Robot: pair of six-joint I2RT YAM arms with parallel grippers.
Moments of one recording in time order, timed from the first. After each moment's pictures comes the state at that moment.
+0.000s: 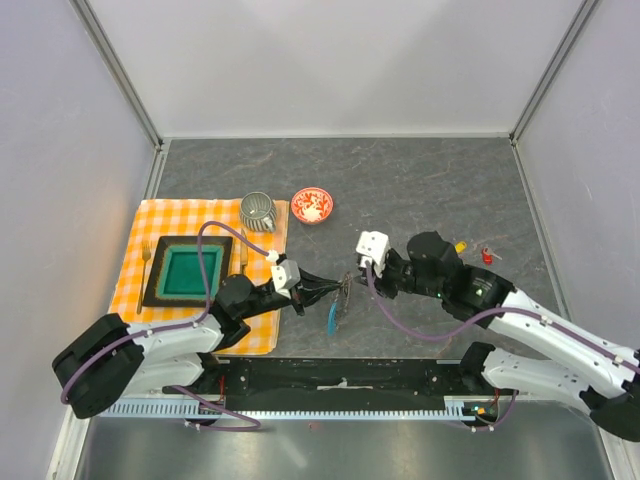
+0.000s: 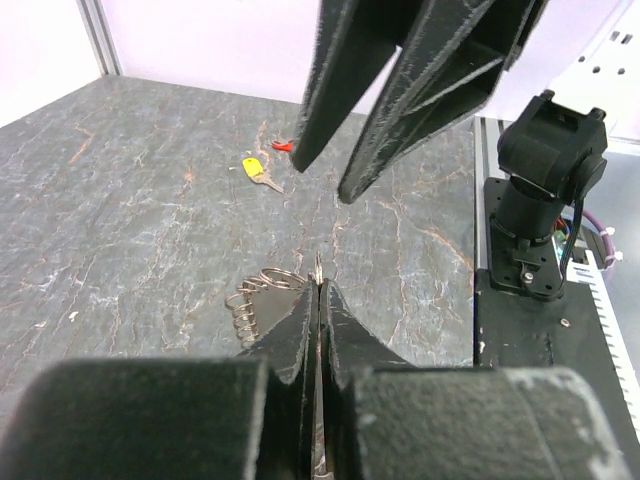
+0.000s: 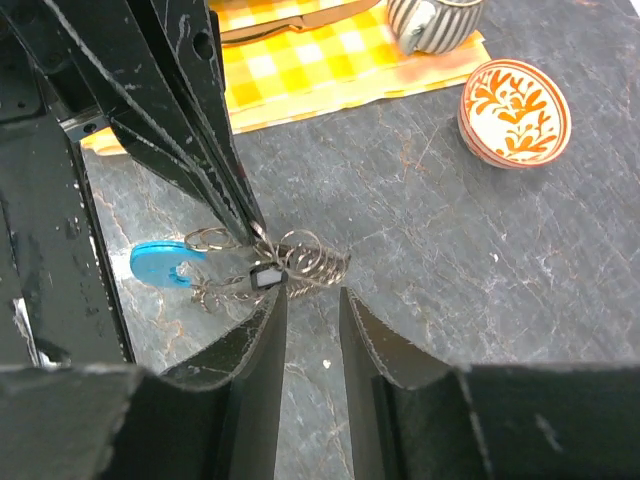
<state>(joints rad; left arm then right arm) -0.86 1.09 0.23 1.01 0.44 -0.07 0.92 0.96 0.90 -0.44 -0.20 -0.31</state>
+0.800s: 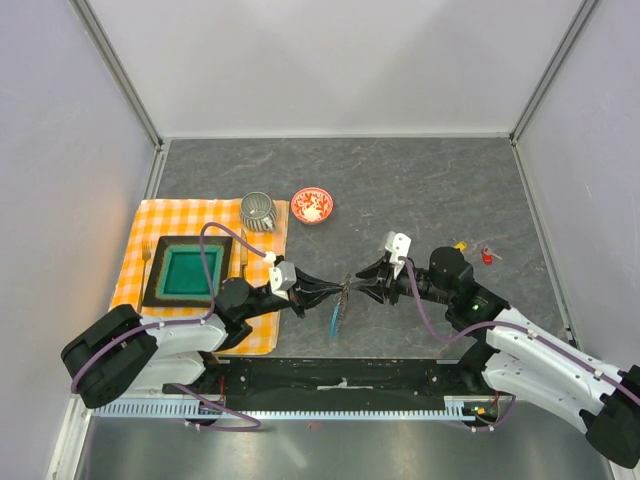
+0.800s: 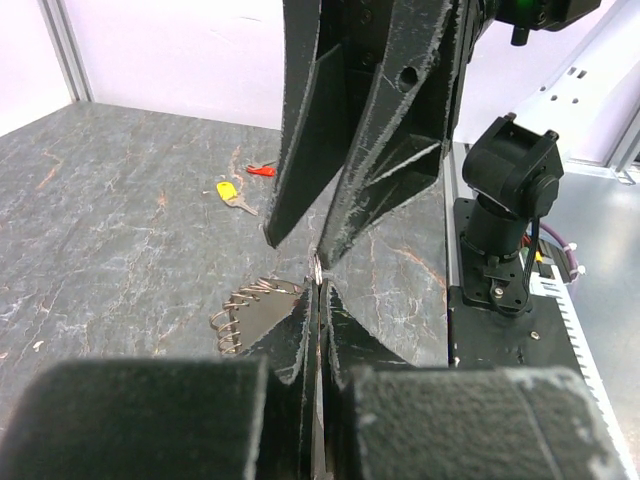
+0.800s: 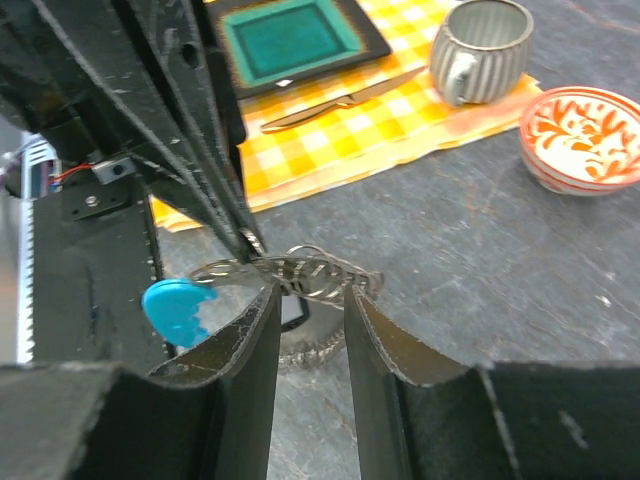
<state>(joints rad) -0.86 1.18 0.19 1.24 0.48 -0.15 0.75 0.80 0.49 0.12 -0.45 -0.02</state>
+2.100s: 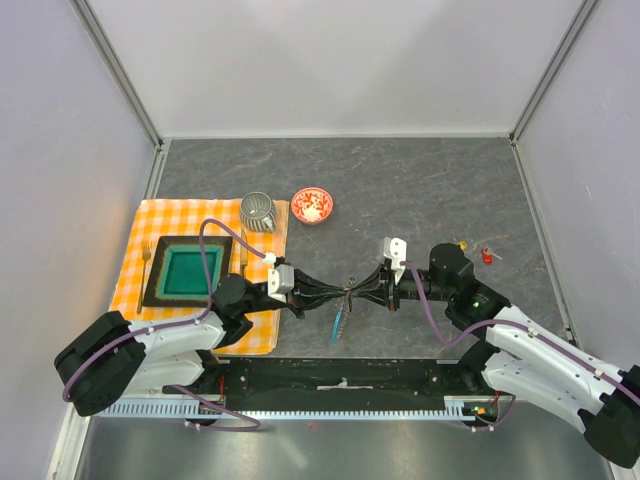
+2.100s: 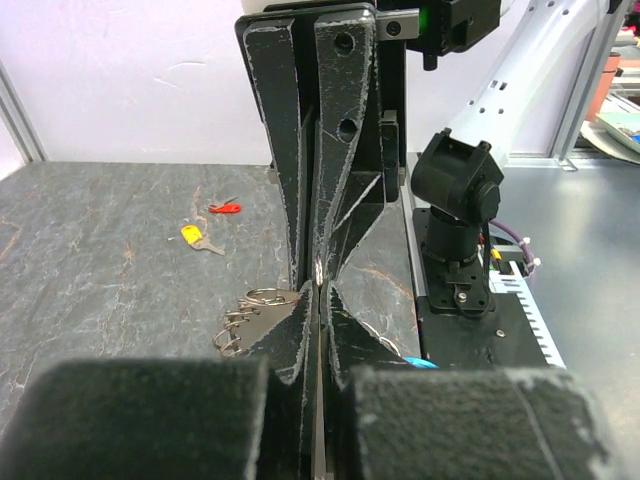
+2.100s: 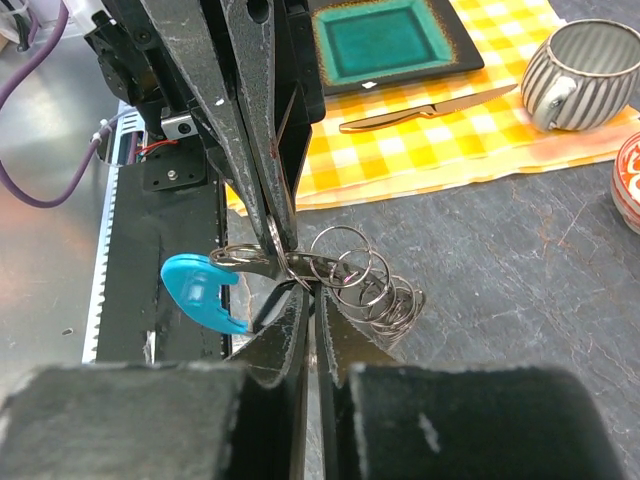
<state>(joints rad) -0.86 1.12 0.24 1.18 0.62 -0.13 0.73 0.82 0.52 0.10 -0.69 -0.05</state>
